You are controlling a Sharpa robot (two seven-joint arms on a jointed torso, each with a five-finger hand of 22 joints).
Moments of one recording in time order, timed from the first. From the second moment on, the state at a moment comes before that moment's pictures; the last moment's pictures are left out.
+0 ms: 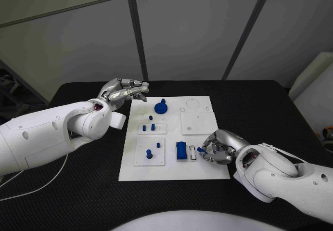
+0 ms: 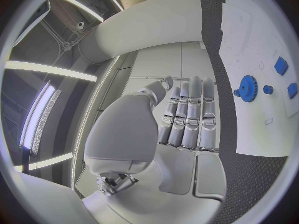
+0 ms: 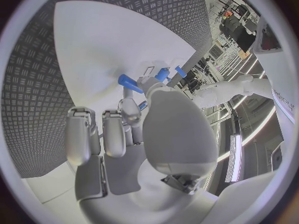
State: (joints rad) left arm 1.15 -0.91 0.02 1.49 -0.09 -0.24 0.34; left_hand 1.36 -0.15 0.45 -0.05 0.13 1.01 0.19 0.14 0.07 1.07 0.13 0.31 0.08 1.01 0.06 0.82 0.31 0.19 0.88 0.16 0.46 0.86; right arm 0.93 -0.97 0.00 1.90 -1.46 -0.44 -0.56; right_hand 1.38 -0.16 0.30 0.24 0.53 1.06 0.08 0.26 0.51 1.36 -0.01 1.11 1.24 1.47 -0.07 1.45 1.31 0.04 1.47 0.05 1.49 1.31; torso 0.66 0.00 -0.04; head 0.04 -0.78
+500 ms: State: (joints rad) left arm 1.15 -0.91 0.02 1.49 -0.09 -0.24 0.34; left_hand 1.36 -0.14 0.45 -0.05 0.13 1.01 0.19 0.14 0.07 1.07 0.13 0.31 0.08 1.01 0.06 0.82 0.31 0.19 0.88 0.16 0.46 0.86; right arm 0.93 -0.91 0.00 1.86 -1.41 -0.44 -0.56; right_hand 1.24 -0.16 0.27 0.26 0.61 1.07 0.06 0.28 0.54 1.38 -0.01 1.14 1.26 1.47 -0.07 1.45 1.31 0.04 1.47 0.05 1.49 1.31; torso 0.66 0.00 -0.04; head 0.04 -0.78
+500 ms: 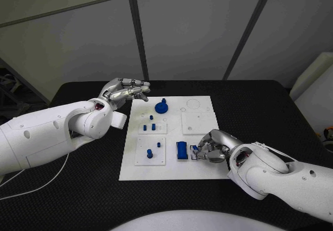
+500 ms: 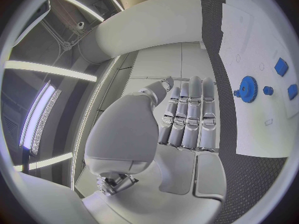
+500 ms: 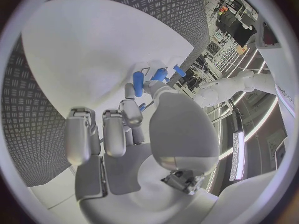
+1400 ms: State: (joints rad) left arm 1.15 -0.91 0.02 1.49 -0.09 -0.24 0.34; left_hand 1.36 -0.14 0.45 -0.05 0.13 1.01 0.19 0.14 0.07 1.07 0.13 0.31 0.08 1.01 0.06 0.82 0.31 0.19 0.88 0.16 0.46 0.86; right arm 0.93 -0.88 0.00 1.84 -1.39 -0.40 -0.56; right_hand 1.13 -0.12 0.08 0.29 0.44 1.08 0.06 0.29 0.53 1.39 -0.01 1.17 1.29 1.47 -0.07 1.45 1.31 0.04 1.47 0.05 1.49 1.31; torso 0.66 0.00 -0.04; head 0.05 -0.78
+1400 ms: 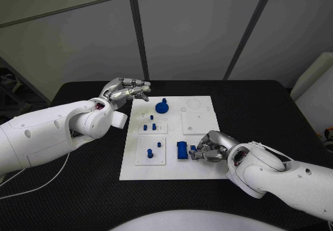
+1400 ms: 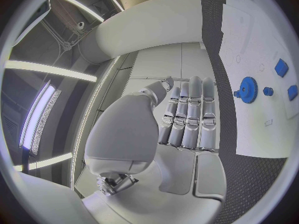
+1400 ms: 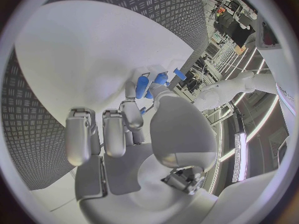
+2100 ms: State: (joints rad) left arm 1.15 -0.91 0.02 1.49 -0.09 -0.23 0.33; left_hand 1.36 -0.14 0.45 -0.05 0.13 1.01 0.19 0.14 0.07 1.07 0.13 0.31 0.08 1.01 0.06 0.82 0.31 0.19 0.88 0.16 0.46 0.86; right arm 0.93 -0.90 0.00 1.86 -1.41 -0.41 -0.55; right_hand 1.10 -0.09 0.01 0.29 0.46 1.08 0.06 0.29 0.53 1.40 -0.02 1.19 1.30 1.46 -0.07 1.45 1.31 0.04 1.47 0.05 1.49 1.31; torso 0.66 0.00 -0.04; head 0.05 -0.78
